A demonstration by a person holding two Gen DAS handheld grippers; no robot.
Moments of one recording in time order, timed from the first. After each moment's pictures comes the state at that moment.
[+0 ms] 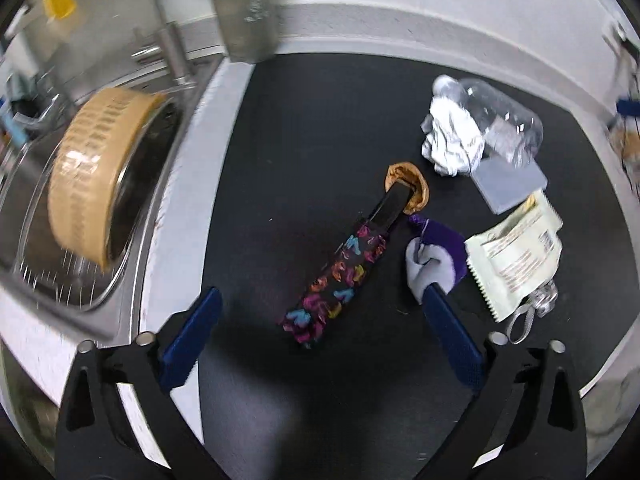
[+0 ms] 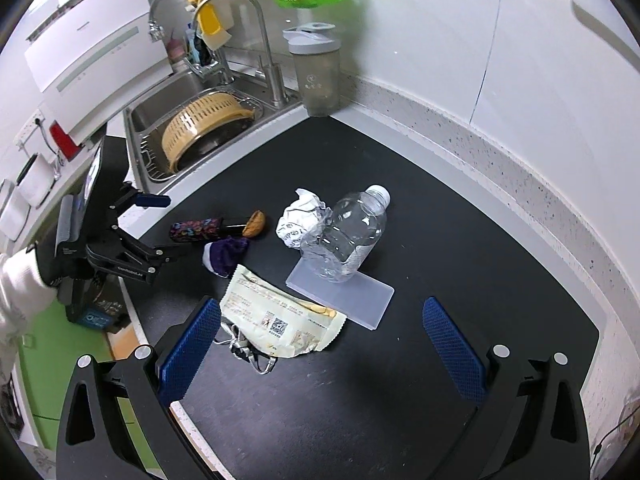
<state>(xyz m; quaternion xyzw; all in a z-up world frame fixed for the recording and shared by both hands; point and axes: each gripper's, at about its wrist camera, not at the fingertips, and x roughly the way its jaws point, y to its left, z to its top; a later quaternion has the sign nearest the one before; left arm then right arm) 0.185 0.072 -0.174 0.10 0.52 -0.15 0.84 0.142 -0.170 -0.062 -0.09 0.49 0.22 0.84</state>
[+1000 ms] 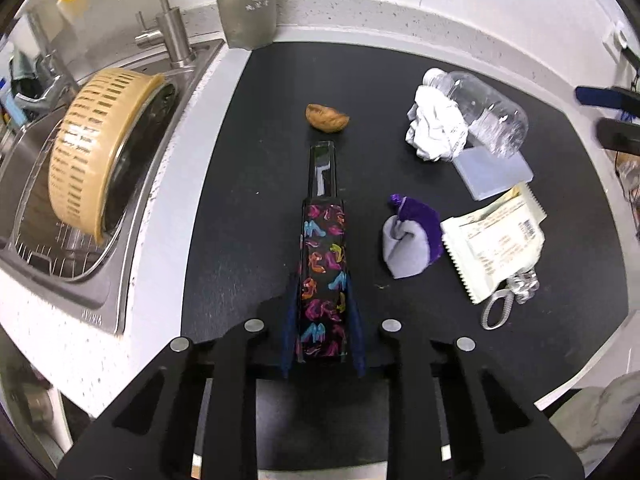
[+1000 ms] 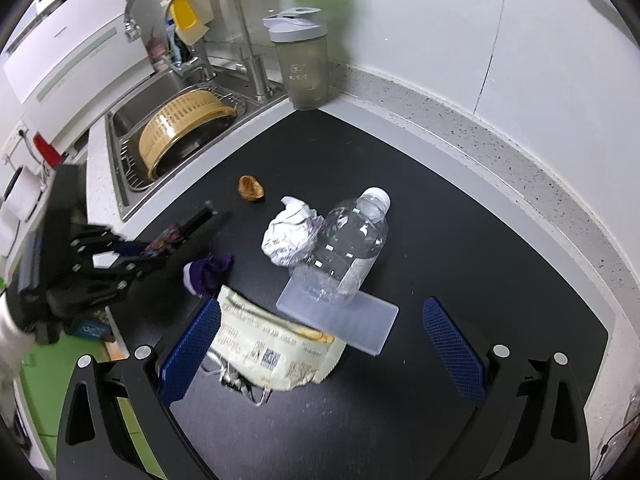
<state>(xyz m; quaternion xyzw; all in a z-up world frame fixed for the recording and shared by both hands) 0.158 0.068 -0.162 0.06 0.54 -0.14 0.83 0.178 -0.154 -0.081 -0.08 0.51 0.20 0.83</state>
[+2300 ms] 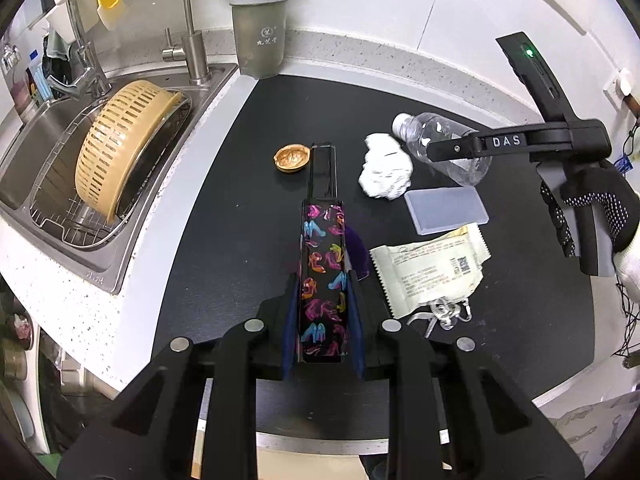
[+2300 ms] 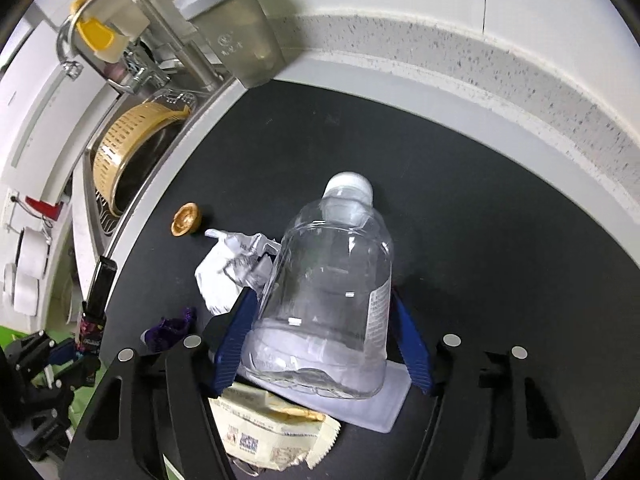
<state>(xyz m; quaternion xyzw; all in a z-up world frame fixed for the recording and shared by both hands) 0.134 0.042 -0.120 0.01 0.51 -0.11 0.85 0.261 -0.165 -0.149 0.02 0.58 0.19 0.79</state>
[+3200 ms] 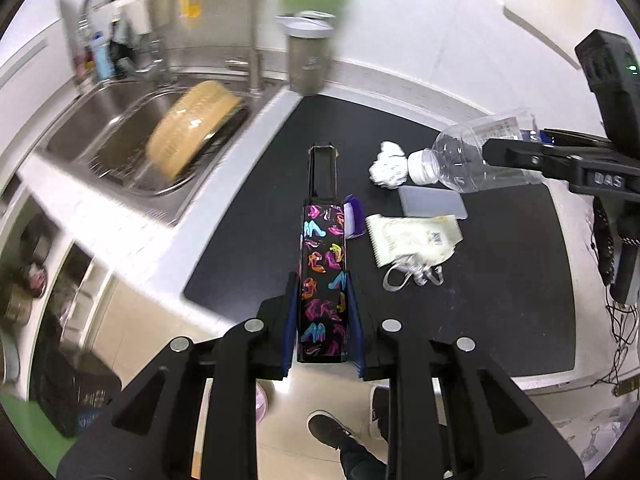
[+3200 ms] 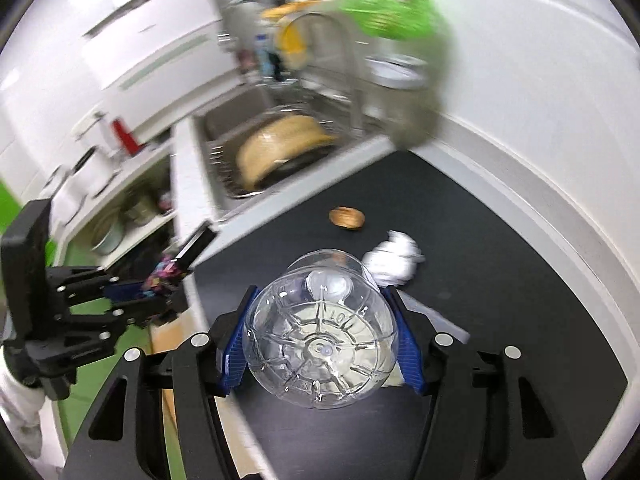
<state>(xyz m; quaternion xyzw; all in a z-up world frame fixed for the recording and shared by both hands) 0.029 0.058 -0.067 -0.03 0.48 -0.03 0.88 0.127 -0.115 -0.028 -0.08 0.45 0.36 0.81</state>
